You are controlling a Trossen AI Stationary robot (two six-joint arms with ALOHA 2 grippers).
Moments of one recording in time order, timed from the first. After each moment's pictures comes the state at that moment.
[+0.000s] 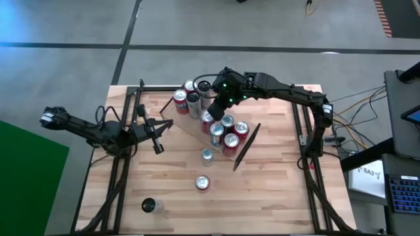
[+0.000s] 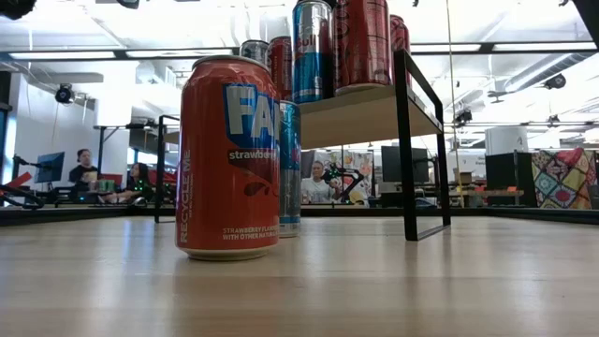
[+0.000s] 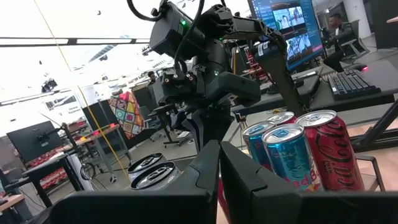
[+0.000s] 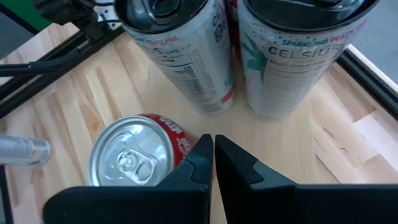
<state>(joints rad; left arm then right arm) -0.29 0.72 0.48 0.49 -0.64 0.52 -0.27 1.84 1.97 -0.97 -0.08 0.36</state>
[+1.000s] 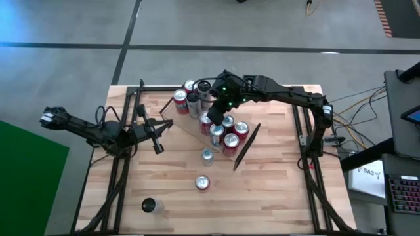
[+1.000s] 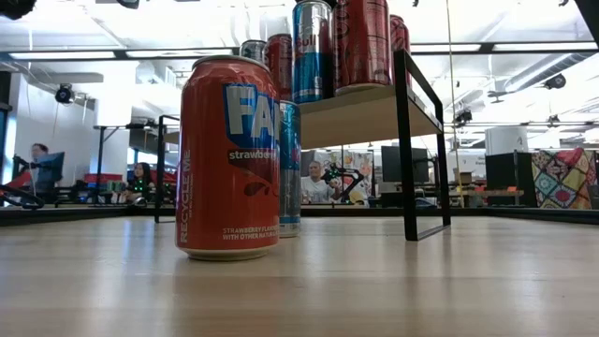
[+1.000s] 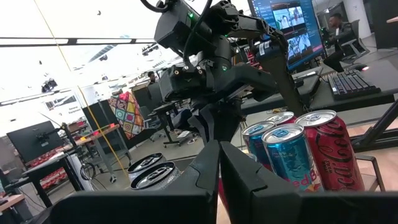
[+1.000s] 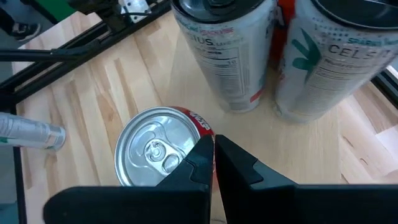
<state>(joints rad) -0.29 0.72 0.48 0.49 -0.64 0.52 -0.23 1.84 1.97 -0.95 -0.11 0.32</state>
